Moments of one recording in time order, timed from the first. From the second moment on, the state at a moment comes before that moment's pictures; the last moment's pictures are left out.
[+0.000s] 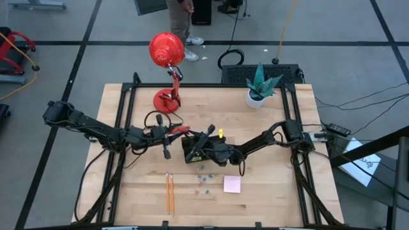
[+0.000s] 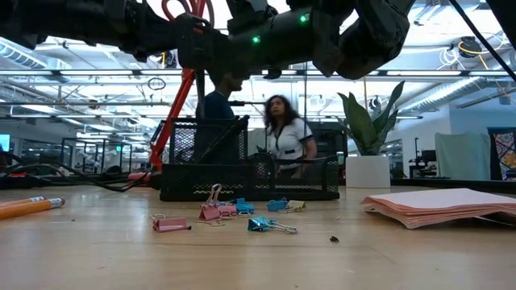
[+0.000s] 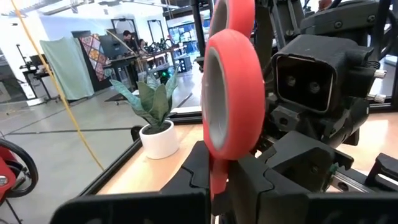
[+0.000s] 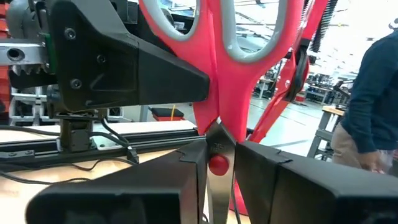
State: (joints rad) left arm -0.24 1.09 0.36 0.74 -0.47 0.16; right arm 0.22 2.14 1.19 1.11 0.82 -0.29
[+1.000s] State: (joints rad) left arm -0.23 1.10 0.36 0.75 -0.44 0.16; right arm 0.25 1.97 1.13 0.74 0.81 -0.18
